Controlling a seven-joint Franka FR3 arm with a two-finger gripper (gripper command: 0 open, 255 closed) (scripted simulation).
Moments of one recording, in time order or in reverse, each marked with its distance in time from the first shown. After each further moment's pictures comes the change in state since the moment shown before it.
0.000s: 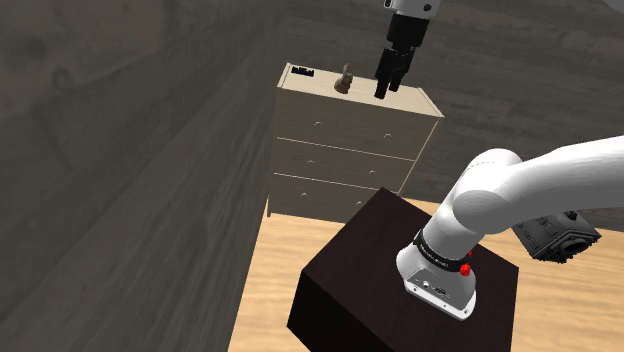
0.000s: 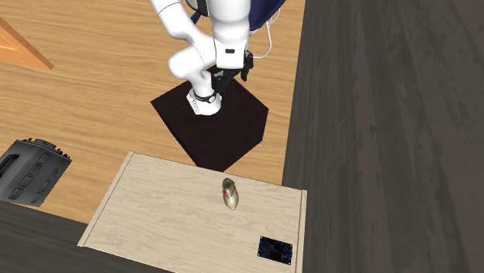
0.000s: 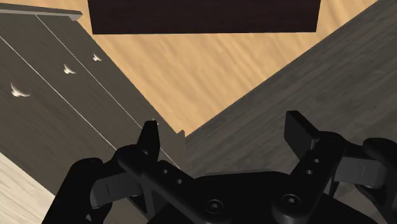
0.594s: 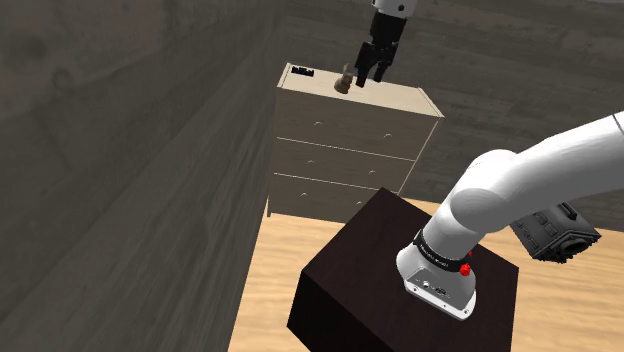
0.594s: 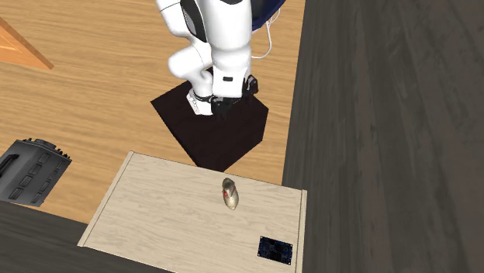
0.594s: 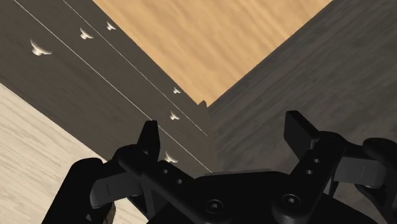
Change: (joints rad) arm -0.044 0.202 -0.059 0.095 -0.030 0.175 0.007
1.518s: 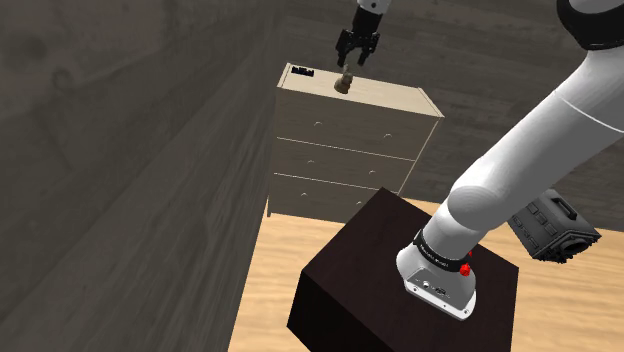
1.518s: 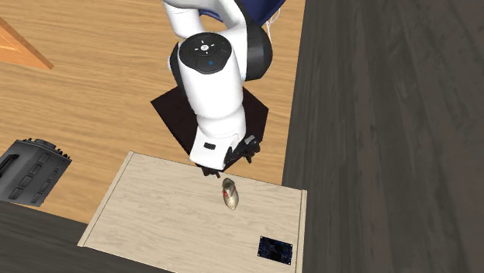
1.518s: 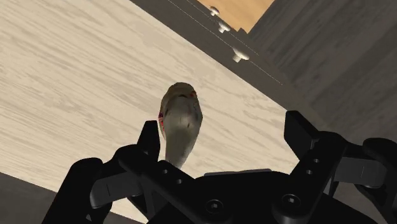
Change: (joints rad) arm -0.064 0.408 -0.120 0.309 0.032 0.235 0.004
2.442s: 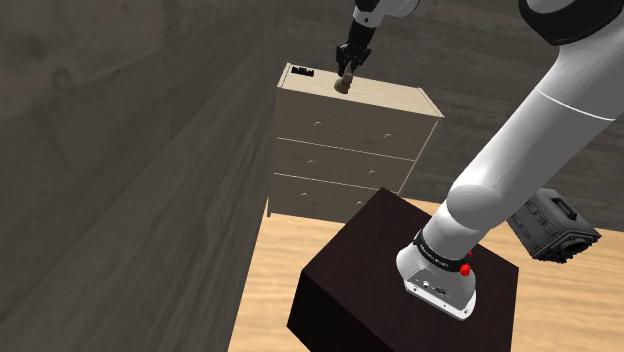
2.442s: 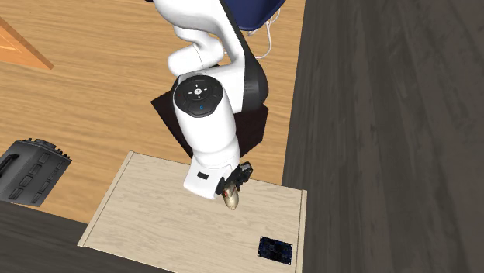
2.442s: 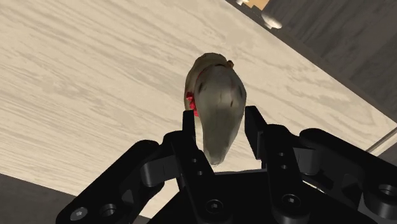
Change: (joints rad) arm -0.022 0.124 -0.036 0.025 0.038 0.133 -0.015
